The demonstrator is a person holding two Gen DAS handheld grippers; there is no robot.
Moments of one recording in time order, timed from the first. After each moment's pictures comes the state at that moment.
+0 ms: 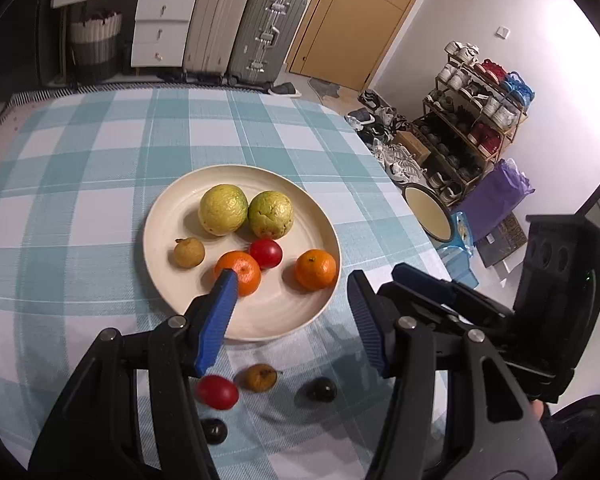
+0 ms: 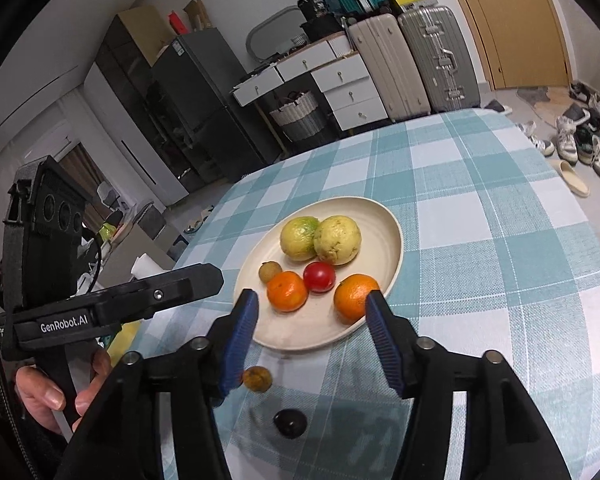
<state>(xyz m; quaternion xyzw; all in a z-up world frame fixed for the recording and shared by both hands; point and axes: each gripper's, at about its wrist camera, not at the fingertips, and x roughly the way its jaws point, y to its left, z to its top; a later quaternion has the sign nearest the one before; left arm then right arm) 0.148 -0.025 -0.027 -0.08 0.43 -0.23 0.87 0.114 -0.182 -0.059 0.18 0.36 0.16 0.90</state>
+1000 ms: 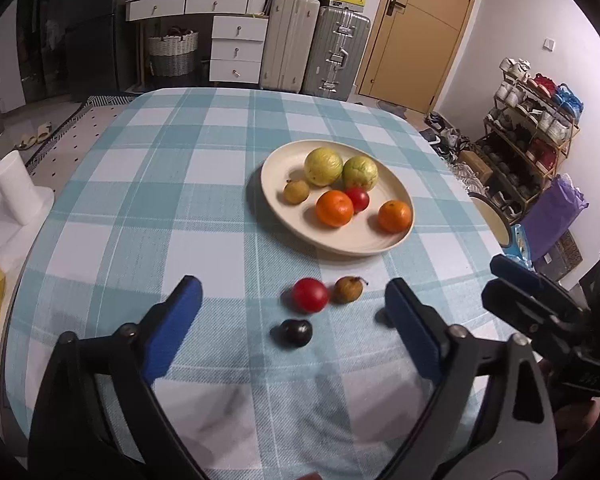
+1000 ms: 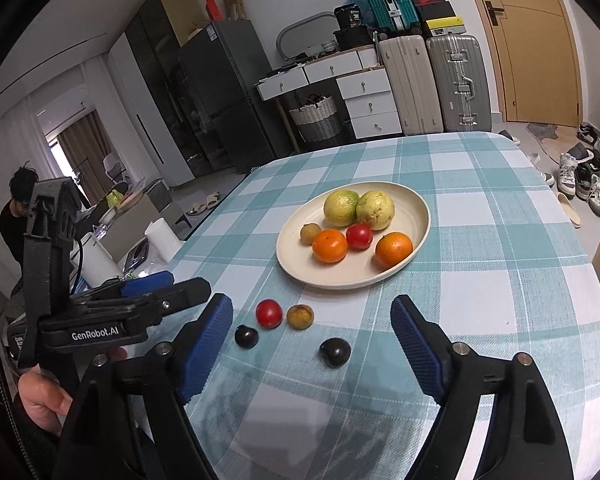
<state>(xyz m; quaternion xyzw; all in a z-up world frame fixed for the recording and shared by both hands) 0.044 0.039 -0.044 -0.06 0.41 -0.09 0.91 0.033 -0.141 -0.047 0.11 0.34 0.18 0.91</state>
